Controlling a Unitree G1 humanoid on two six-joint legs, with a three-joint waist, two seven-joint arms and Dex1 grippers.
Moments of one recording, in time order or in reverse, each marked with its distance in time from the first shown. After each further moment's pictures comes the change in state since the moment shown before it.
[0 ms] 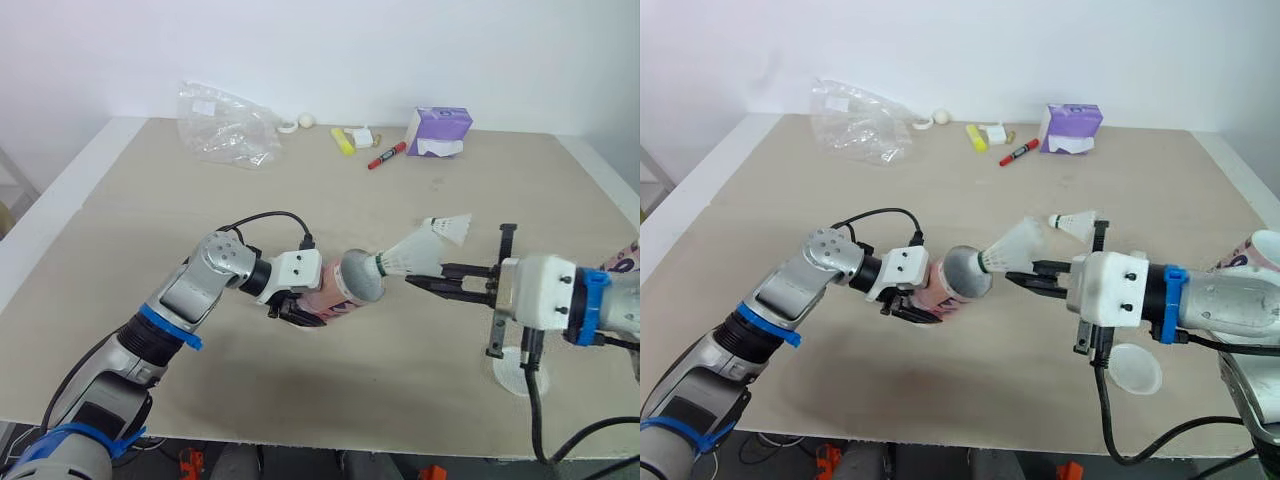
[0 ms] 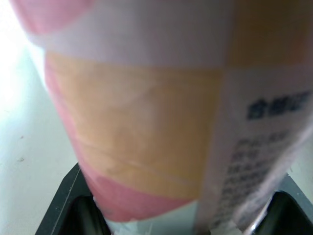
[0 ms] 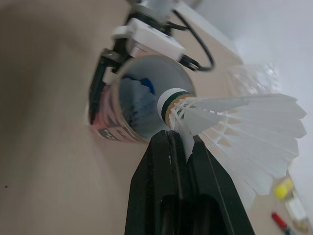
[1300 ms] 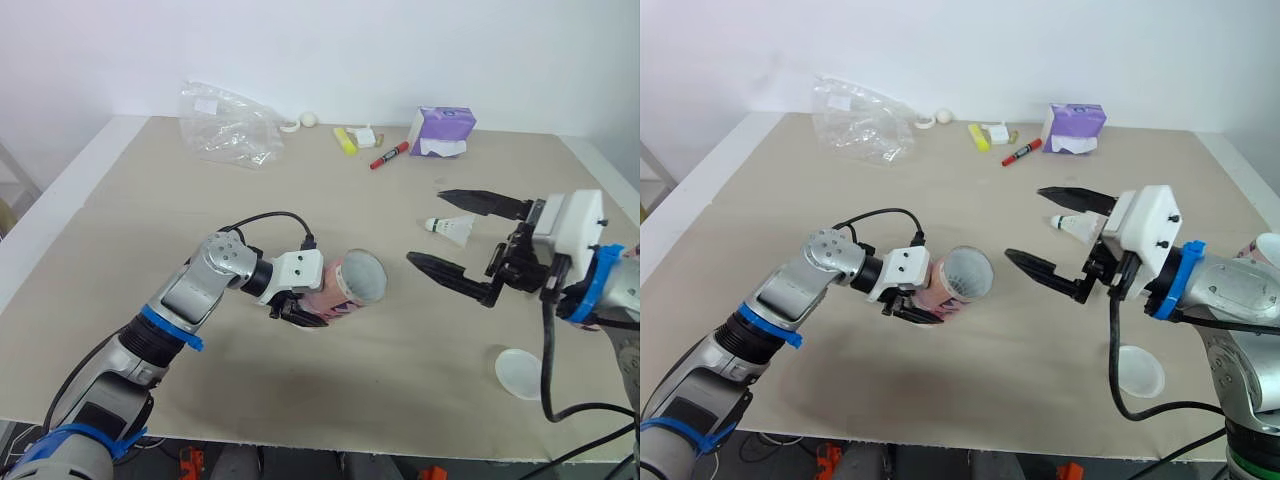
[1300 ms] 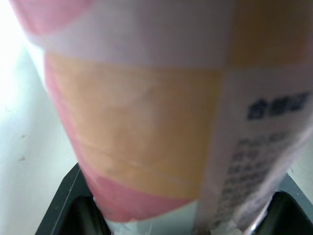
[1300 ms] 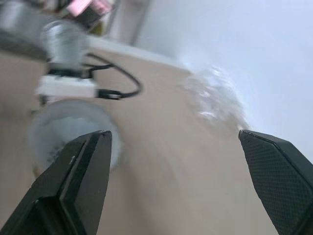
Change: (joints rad) left arm 0.005 -0.007 0.003 -0.002 0.000 0.003 0.005; right arm 0.018 0.208 -0.151 0.096 0.216 0.255 -0.245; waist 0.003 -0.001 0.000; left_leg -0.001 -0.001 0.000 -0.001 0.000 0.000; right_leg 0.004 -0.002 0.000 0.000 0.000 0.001
